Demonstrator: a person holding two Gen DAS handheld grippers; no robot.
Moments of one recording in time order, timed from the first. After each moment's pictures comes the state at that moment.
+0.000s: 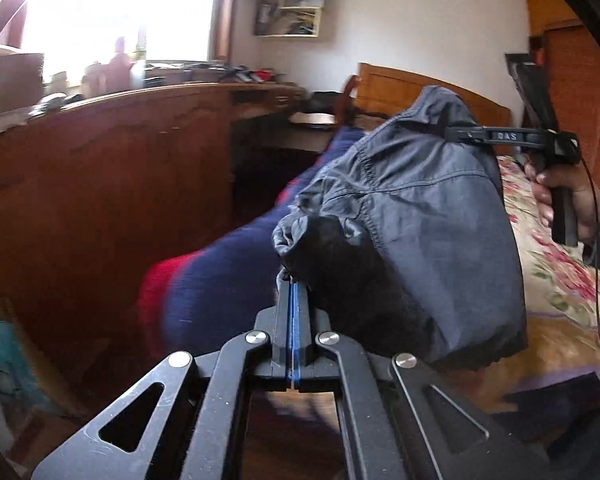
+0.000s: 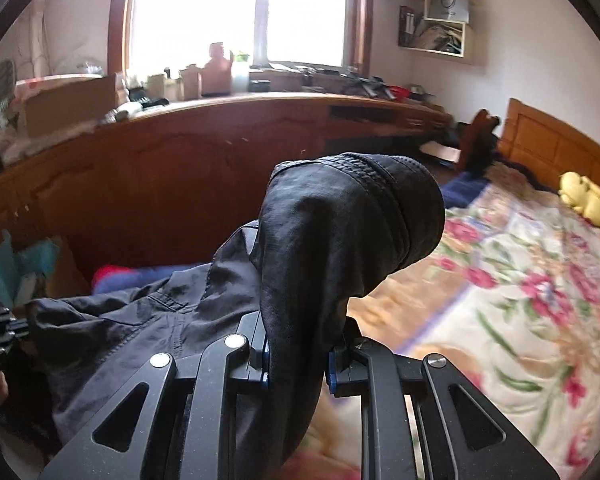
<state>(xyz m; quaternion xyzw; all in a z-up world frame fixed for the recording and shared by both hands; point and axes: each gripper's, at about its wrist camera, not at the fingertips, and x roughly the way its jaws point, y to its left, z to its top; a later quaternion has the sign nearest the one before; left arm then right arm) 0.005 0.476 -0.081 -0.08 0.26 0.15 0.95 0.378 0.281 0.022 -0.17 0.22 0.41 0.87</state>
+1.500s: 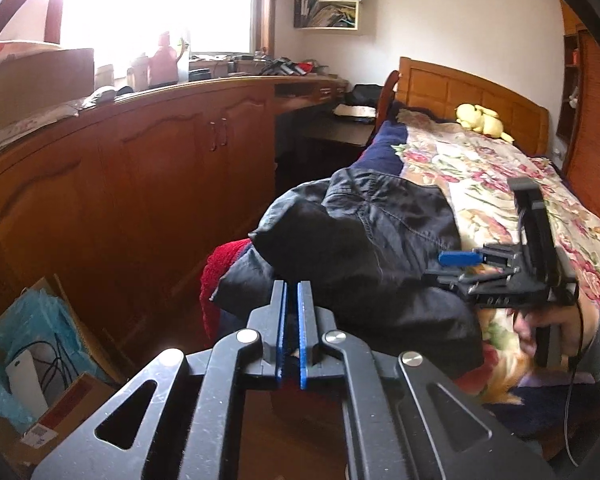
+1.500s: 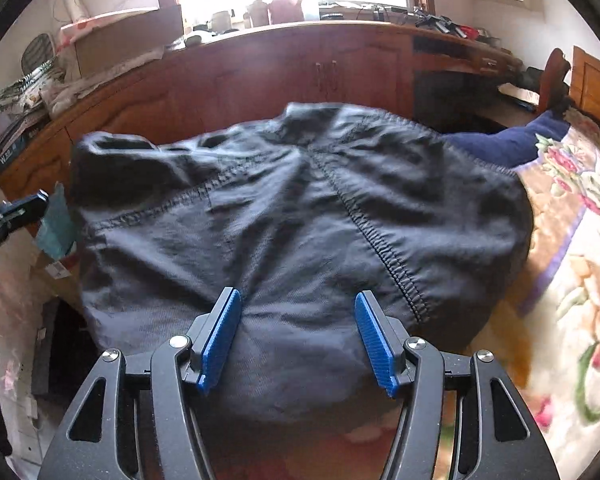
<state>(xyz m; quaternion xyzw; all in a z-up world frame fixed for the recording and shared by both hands) -0.024 0.474 -0.064 -0.09 0.28 0.22 0.93 0.358 0.329 -0.112 -0.18 0.32 0.50 0.79</state>
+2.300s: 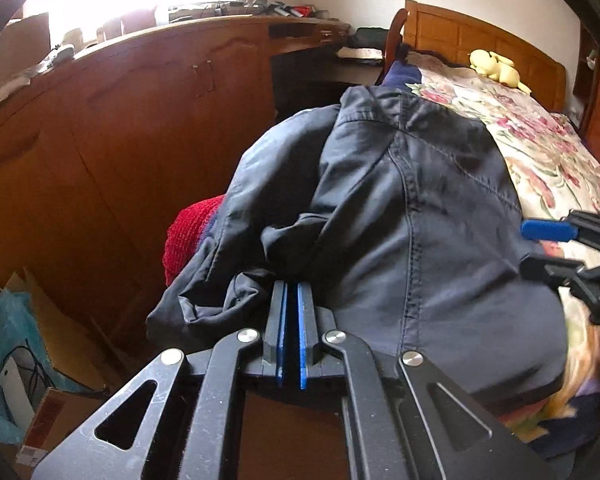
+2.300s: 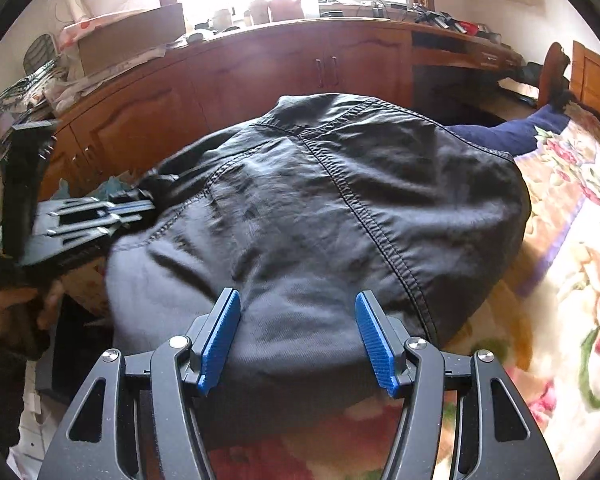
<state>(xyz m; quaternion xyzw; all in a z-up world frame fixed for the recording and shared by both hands) 0.060 0.502 -0.131 -0.08 0.37 0.22 0.90 0.355 0.322 -0.113 -0.17 0.32 0.50 0.78</state>
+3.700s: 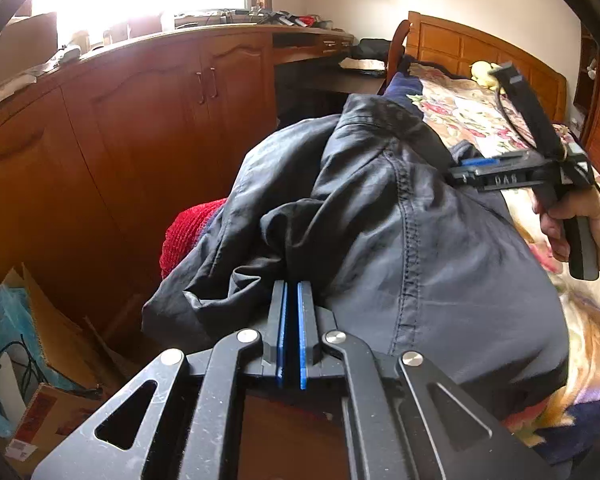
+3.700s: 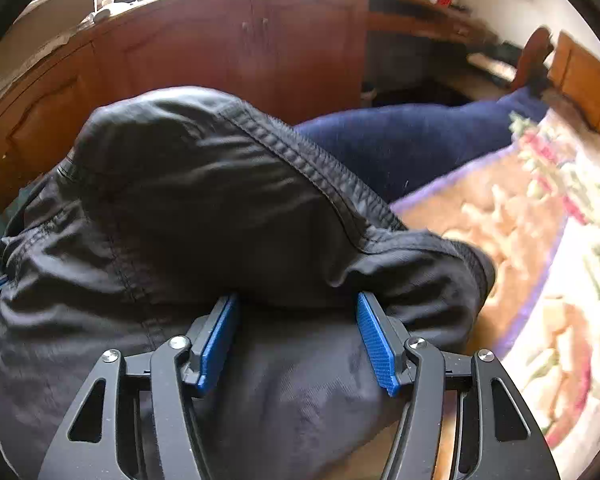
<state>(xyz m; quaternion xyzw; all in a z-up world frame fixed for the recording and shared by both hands) 0.053 0.502 -0.128 -0.09 0.36 0.22 0.90 0.483 0.378 -0.125 -0.23 0.36 0.42 0.80</state>
